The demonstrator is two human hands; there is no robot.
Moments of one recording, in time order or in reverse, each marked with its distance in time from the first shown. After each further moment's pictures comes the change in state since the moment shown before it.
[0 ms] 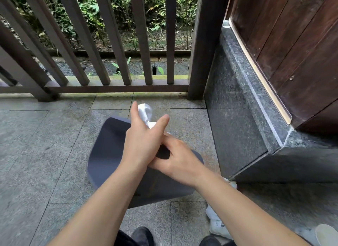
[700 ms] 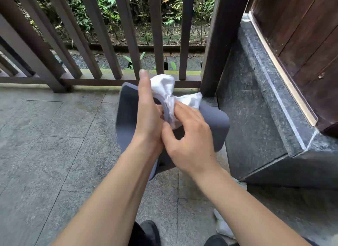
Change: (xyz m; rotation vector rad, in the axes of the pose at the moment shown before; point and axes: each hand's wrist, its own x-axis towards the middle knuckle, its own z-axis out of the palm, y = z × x) left_hand 0.016 0.038 -0.013 -0.879 -0.211 -0.232; right_hand 0.015 -0.033 0.007 -0.269 0.486 -0.184
